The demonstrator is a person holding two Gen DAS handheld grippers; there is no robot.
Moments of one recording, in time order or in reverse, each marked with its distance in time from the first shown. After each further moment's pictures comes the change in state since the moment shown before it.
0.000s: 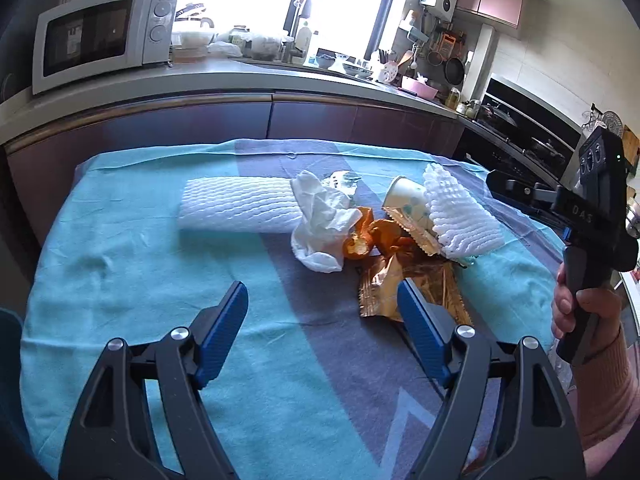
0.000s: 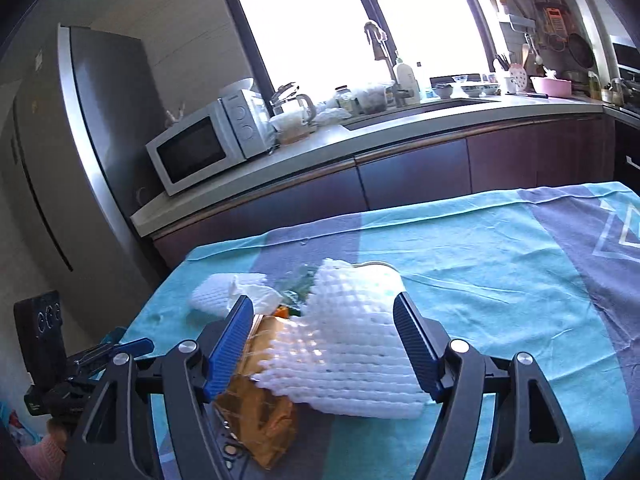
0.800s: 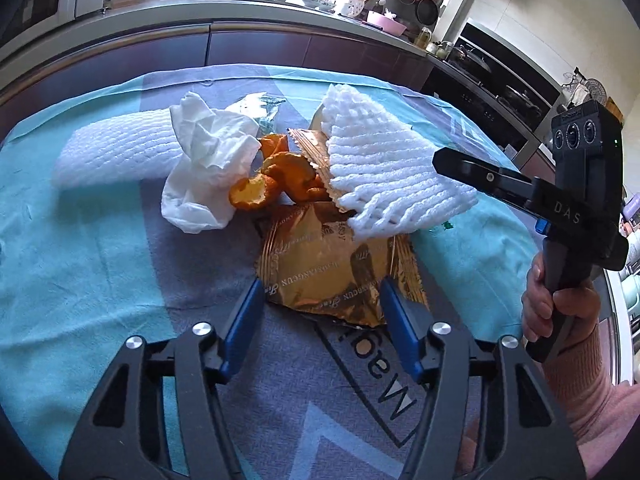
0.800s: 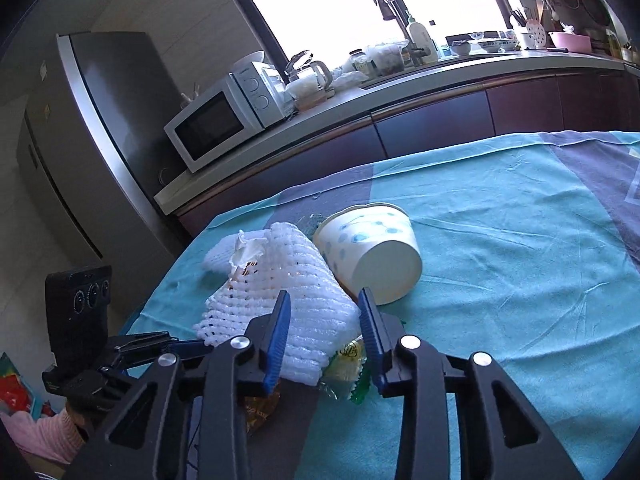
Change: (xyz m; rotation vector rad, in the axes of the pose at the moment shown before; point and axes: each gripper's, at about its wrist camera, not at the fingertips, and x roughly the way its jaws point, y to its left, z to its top) left arm 0.069 -0.049 -0.007 0.017 0.251 -0.131; right arm 0.010 -0.015 -0.031 0.027 0.112 0.184
